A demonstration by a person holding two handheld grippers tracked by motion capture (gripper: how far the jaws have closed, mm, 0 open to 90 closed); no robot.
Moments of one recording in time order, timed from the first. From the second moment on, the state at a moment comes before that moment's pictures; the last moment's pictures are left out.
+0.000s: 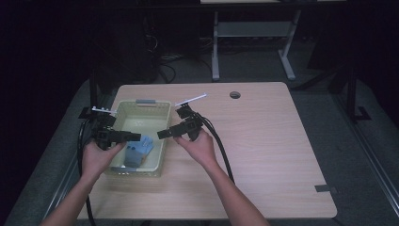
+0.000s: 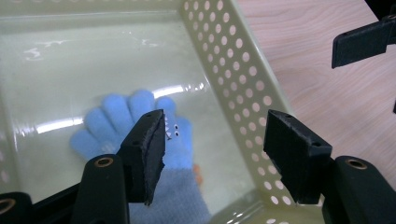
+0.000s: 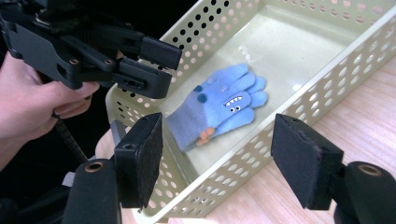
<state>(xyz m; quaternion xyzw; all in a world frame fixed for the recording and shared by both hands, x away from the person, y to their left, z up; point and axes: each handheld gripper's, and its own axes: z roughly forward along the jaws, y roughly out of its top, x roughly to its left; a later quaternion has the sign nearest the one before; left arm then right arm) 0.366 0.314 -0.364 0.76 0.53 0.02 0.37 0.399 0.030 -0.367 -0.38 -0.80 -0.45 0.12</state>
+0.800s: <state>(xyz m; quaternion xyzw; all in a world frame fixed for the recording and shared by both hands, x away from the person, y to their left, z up) 0.368 0.276 -0.352 0.77 0.50 0.01 0.39 0.398 -0.028 -0.362 -0.41 -0.78 -0.46 0.10</state>
